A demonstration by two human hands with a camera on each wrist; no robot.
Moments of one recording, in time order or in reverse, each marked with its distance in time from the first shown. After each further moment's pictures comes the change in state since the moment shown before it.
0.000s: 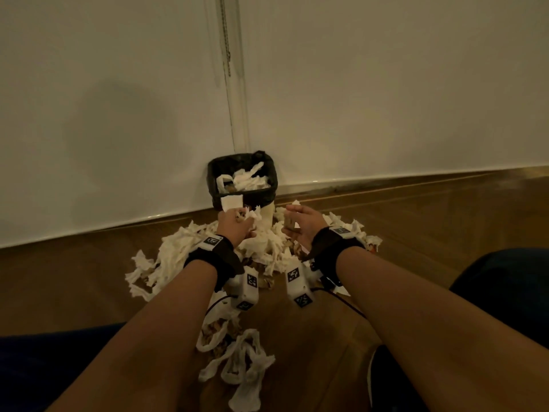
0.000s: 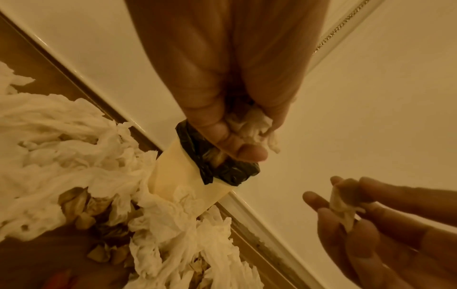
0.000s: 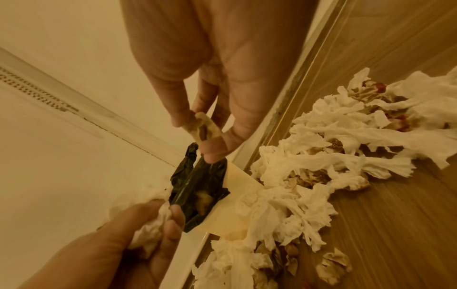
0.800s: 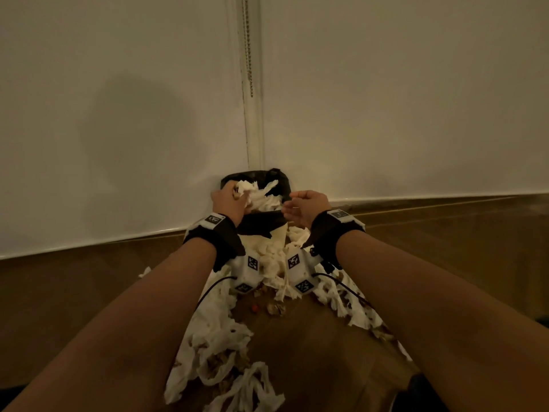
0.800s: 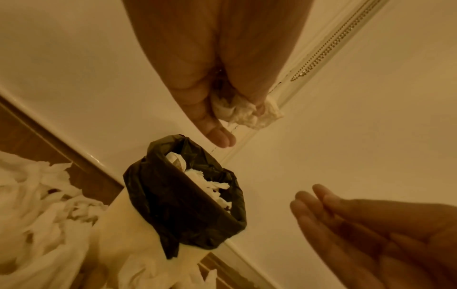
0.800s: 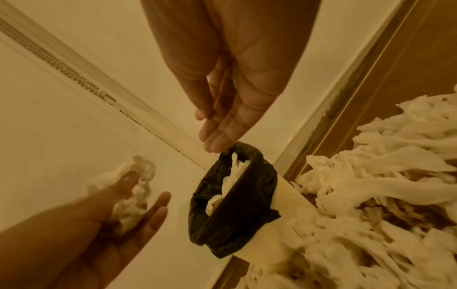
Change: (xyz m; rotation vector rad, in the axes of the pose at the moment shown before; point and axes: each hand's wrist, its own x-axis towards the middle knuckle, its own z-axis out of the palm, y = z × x) left_hand 0.067 0.063 -0.035 0.170 0.182 0.176; right_hand 0.051 -0.062 0.046 -0.118 -0.018 -0.110
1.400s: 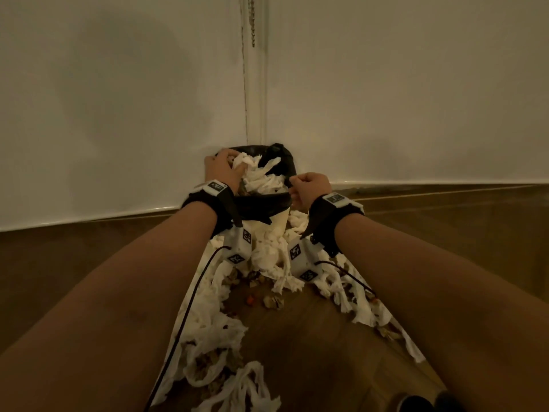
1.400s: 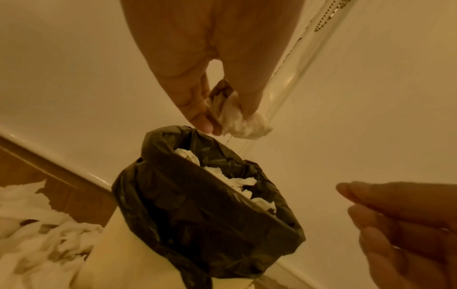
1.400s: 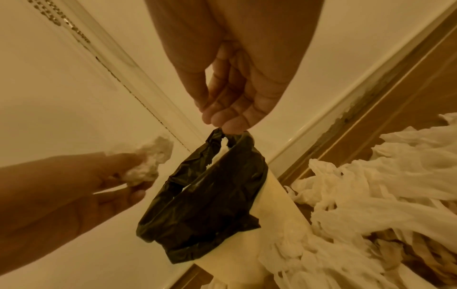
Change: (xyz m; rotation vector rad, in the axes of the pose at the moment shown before) left_hand 0.066 -0.030 0.014 0.318 0.103 0.097; right_hand 0.072 0.031 0.007 -0.367 0.096 -0.092
